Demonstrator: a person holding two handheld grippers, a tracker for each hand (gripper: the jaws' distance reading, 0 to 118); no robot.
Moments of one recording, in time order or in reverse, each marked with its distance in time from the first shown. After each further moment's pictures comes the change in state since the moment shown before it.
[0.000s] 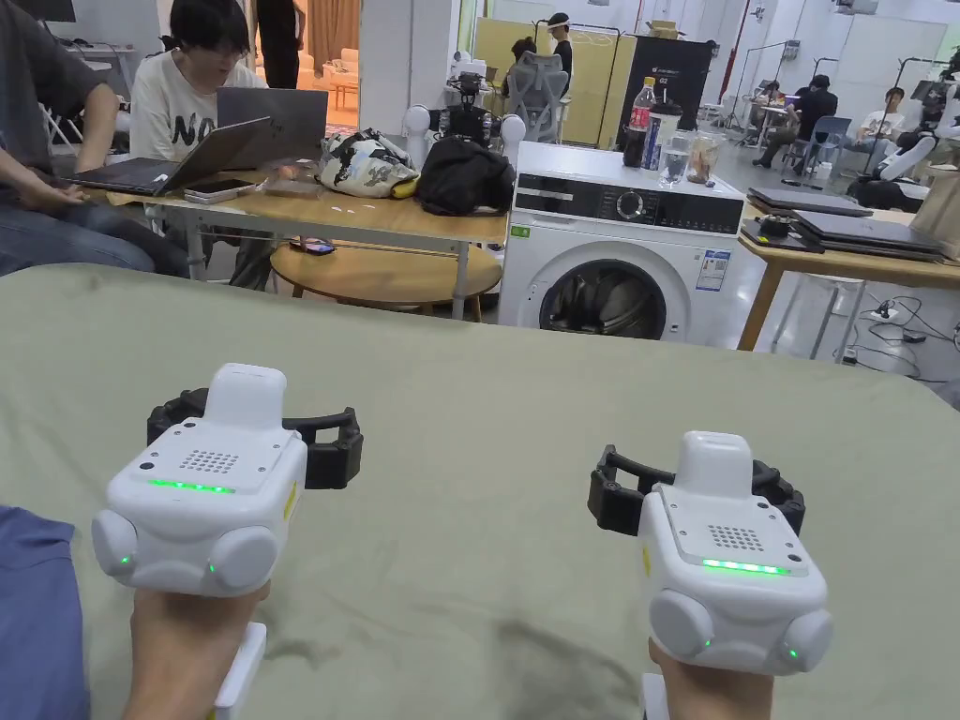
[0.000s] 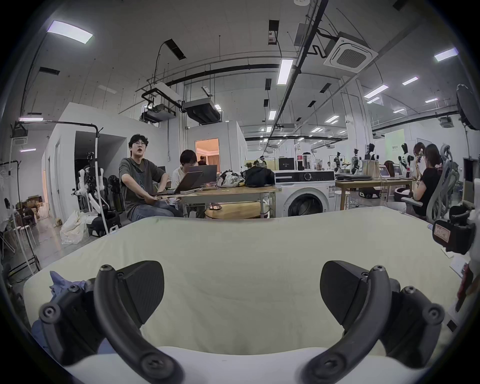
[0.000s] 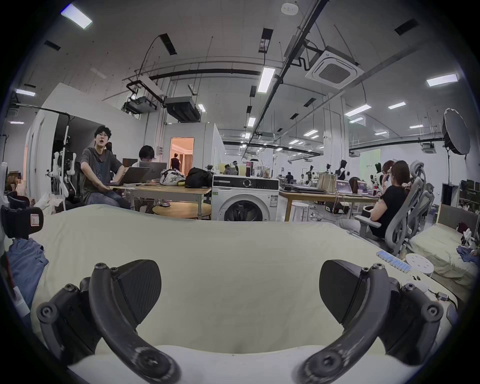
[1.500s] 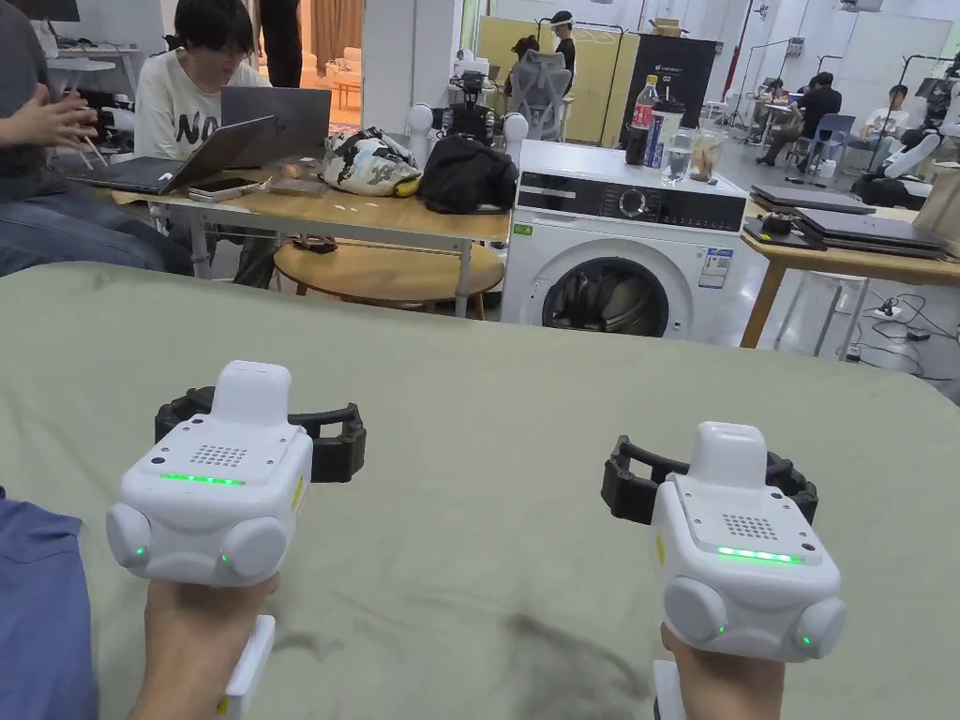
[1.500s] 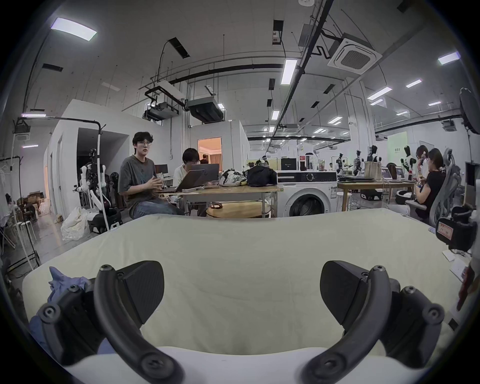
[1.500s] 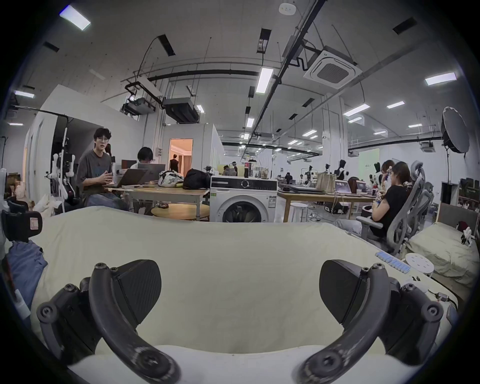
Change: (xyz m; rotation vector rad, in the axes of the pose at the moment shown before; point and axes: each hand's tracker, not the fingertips) left arm 0.000 -0.003 -0.006 -0.006 0.017 0.012; right arm 0.009 0.003 -0.001 0.013 -0.007 -0.009
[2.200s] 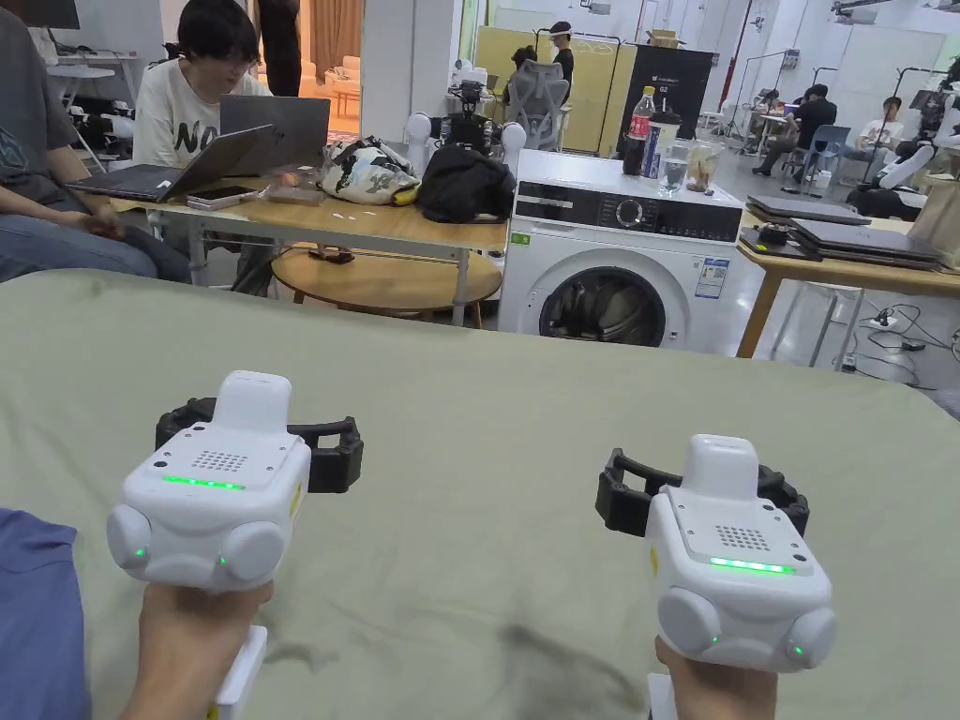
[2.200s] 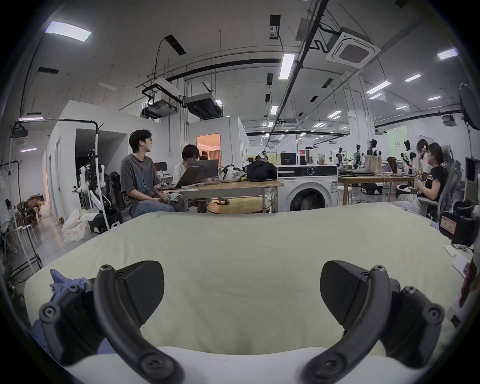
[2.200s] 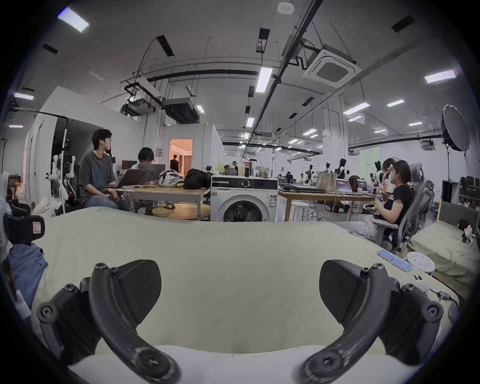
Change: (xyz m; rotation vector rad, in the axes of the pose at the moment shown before) left arm 0.002 0.001 -0.004 -0.032 -0.004 -0.015; right arm -0.002 -0.002 -0.004 -0.016 0.005 0.002
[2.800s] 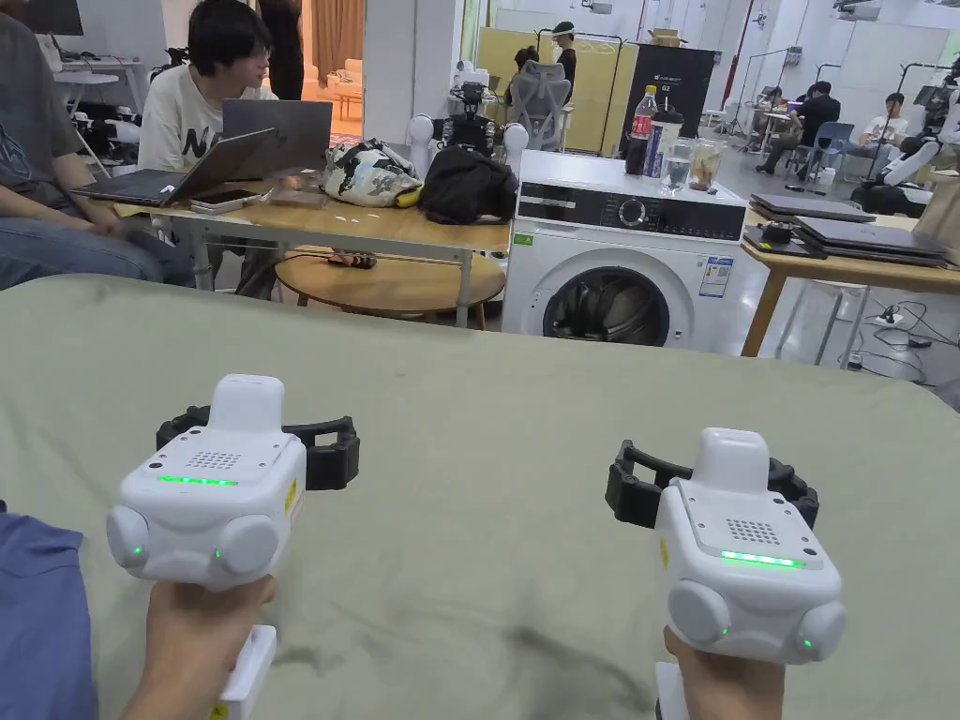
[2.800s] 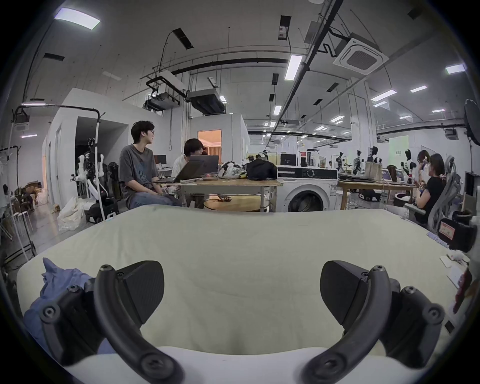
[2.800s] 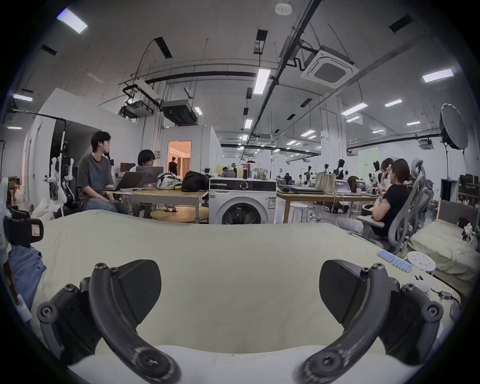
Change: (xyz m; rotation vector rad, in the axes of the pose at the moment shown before) left arm -0.010 -0.004 -0.013 -0.015 -0.009 0.057; right arm 0.004 0.002 -0.009 0.023 -0.004 -0.017
